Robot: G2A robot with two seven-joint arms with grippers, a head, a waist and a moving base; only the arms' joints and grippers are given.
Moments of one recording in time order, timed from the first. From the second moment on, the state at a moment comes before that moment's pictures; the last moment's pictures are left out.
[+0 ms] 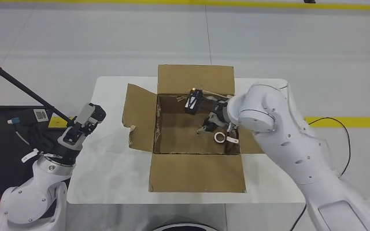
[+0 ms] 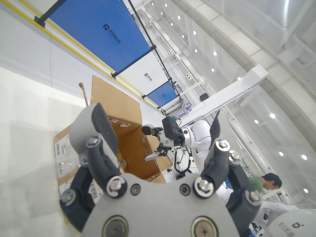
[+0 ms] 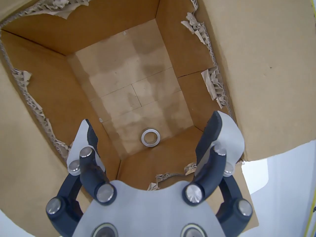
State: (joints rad) left arm 1.64 -1.31 -1.92 -2.18 -0.08 -0.23 -0.53; right arm -0.46 -1.20 0.79 -1.57 -0.78 -0.49 1.33
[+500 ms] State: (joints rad) left arm 1.64 -1.31 -1.92 -2.18 -0.08 -0.23 -0.53; right arm -0.24 -1.18 0.42 -1.32 -0.62 -0.49 1.33
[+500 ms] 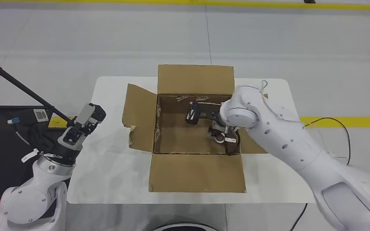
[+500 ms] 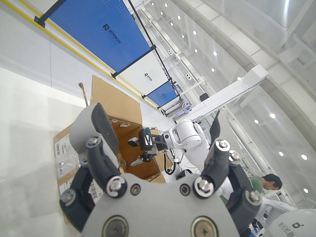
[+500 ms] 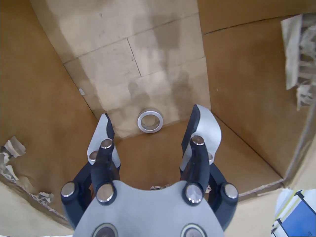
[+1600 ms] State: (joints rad) left arm 1.64 -1.31 -1.92 -2.18 -0.08 -0.23 -0.53; right arm -0.16 -1.30 0.17 -1.06 -0.63 -0.50 1.29
